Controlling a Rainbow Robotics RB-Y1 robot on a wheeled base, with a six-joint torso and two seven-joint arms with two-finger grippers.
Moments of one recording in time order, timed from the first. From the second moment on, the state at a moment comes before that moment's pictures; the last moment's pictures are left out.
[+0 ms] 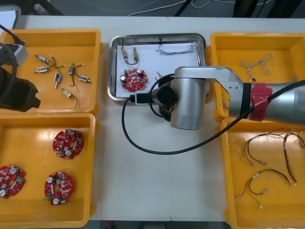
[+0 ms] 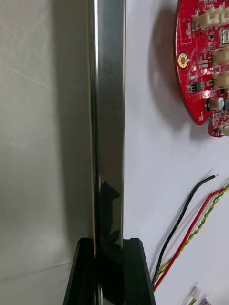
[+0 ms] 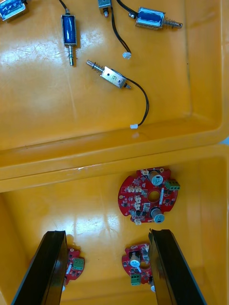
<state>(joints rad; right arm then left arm) -1.21 -0.60 1.35 -1.55 -0.50 1.04 1.66 -0.42 0.91 0.07 -2.18 0.90 1.91 -1.14</state>
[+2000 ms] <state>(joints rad) -1.29 -0.57 1.36 -1.25 -0.50 0.69 1.75 -0.42 0.91 0.07 -2.18 0.90 1.91 -1.14</state>
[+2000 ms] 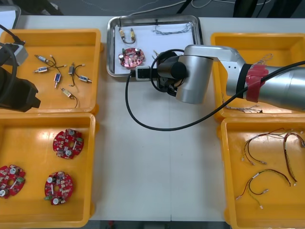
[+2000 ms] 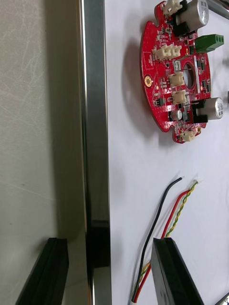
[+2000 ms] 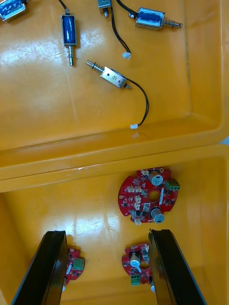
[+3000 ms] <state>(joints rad) -1.29 -0.57 1.26 -1.47 -0.55 1.07 1.75 -0.42 0.91 0.07 -2.18 0.90 1.91 -1.14</state>
